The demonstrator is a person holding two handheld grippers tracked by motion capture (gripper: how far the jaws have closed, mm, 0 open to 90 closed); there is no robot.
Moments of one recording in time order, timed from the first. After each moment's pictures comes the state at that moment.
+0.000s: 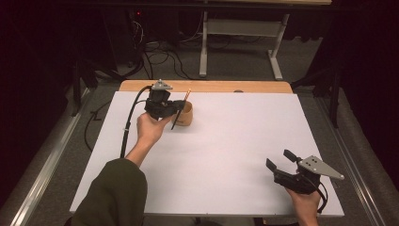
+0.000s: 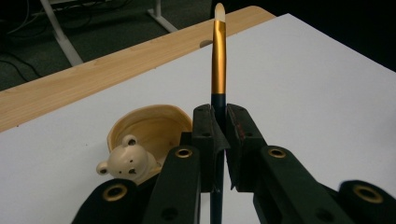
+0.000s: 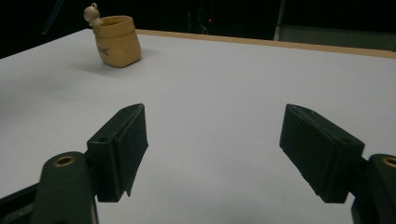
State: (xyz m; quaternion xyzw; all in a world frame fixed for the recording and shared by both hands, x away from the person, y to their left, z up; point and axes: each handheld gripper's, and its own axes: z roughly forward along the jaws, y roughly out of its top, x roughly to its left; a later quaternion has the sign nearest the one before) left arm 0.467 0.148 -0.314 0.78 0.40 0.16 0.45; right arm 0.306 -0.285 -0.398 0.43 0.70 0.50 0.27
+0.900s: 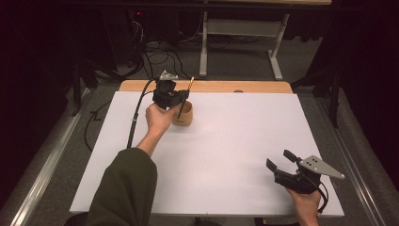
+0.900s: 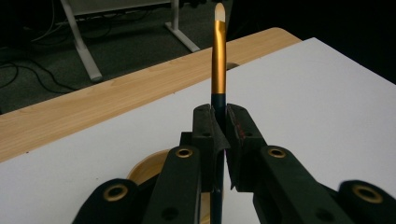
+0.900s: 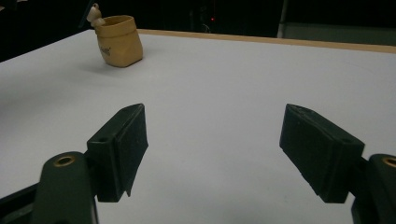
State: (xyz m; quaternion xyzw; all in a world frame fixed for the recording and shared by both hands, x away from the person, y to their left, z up) left arm 0.504 0.134 -0.317 0.75 0.43 0.19 0.46; right arm 0.306 -0.286 -0.399 0.43 0.70 0.51 0.26
